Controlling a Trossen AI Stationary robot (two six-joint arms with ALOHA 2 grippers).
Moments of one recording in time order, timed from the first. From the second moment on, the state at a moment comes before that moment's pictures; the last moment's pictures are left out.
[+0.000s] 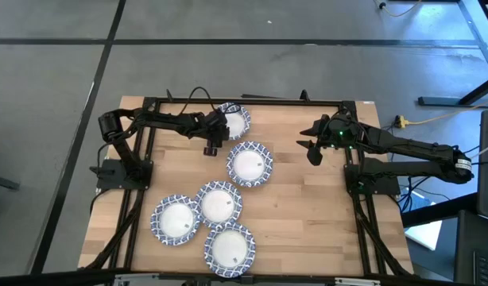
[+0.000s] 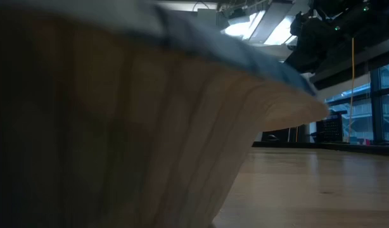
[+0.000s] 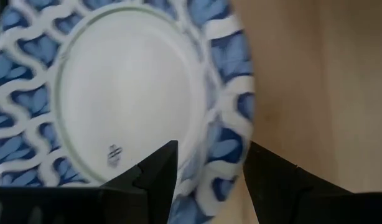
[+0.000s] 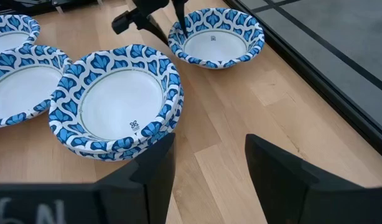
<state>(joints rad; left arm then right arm) 0.46 1.71 0.89 -0.22 -0.11 0.63 -0.34 0.80 0.60 -0.36 0.03 0.07</state>
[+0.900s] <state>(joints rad) 0.42 1.71 0.89 -0.22 -0.11 0.60 -0.34 0.80 0.60 -0.36 0.03 0.07</state>
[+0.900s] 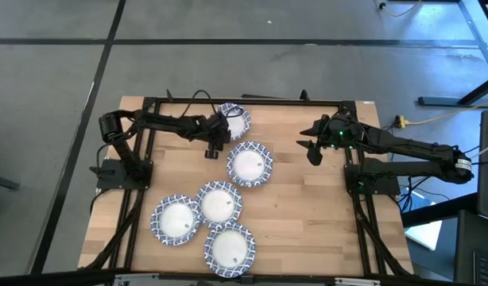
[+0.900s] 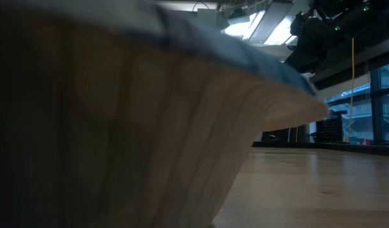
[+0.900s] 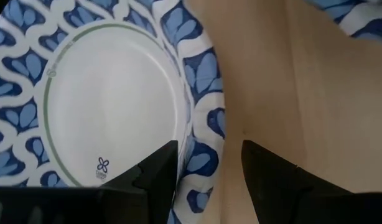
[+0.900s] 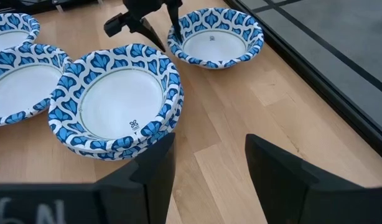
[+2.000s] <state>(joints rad) 0.40 1.71 0.89 -0.21 -0.16 0.60 -0.34 0.80 0.60 -0.36 0.03 0.07</state>
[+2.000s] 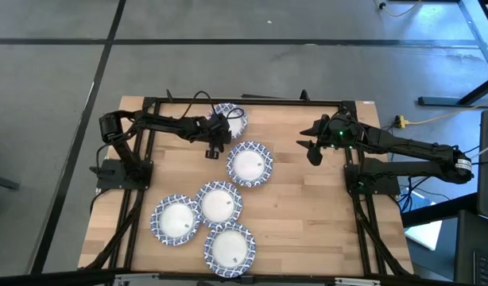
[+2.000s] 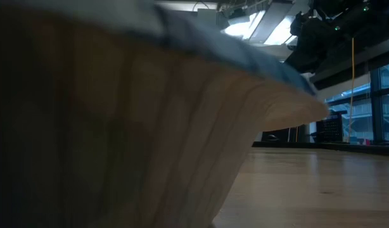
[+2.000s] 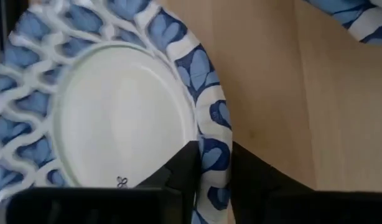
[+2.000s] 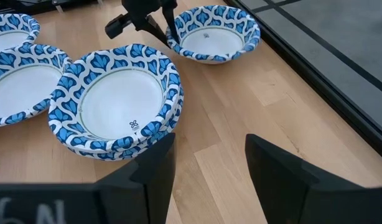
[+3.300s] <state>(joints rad) -0.05 1.41 1.03 -0.31 -0.19 0.29 -0.34 0.80 0.60 -0.32 0.04 0.08</state>
